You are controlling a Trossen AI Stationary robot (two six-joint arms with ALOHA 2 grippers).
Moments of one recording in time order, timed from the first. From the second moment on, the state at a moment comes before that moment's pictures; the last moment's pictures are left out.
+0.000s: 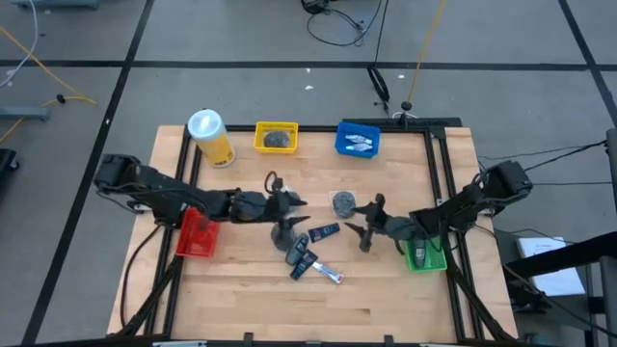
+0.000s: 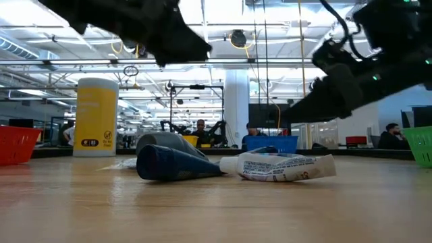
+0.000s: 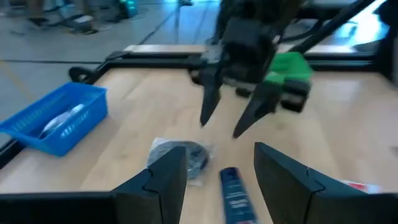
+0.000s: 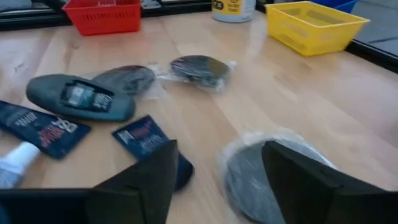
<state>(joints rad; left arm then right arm) -0.15 1.48 0.73 0.45 -0.29 -0.04 0.30 1.54 0.27 0.86 0.61 0.27</state>
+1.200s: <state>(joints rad) -0.13 2.07 1.05 0.37 -0.27 -0.24 0.32 1.54 0.10 1.27 0.60 0.15</state>
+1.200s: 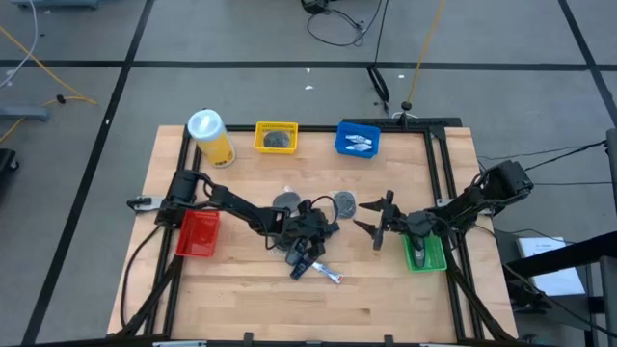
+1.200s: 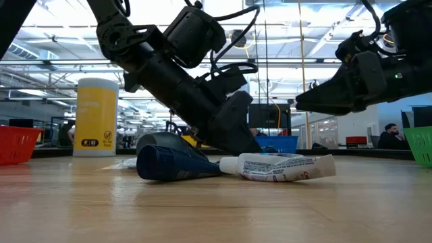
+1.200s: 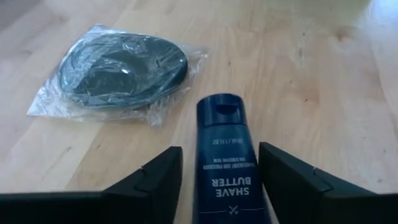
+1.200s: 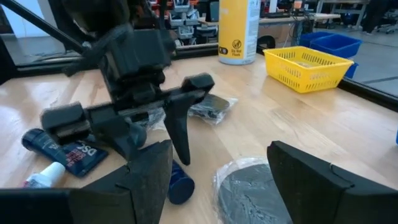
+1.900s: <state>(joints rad) -0.11 1.76 1.05 -0.17 -0.32 -0.26 0.33 1.51 0.10 1.28 0.61 0.10</state>
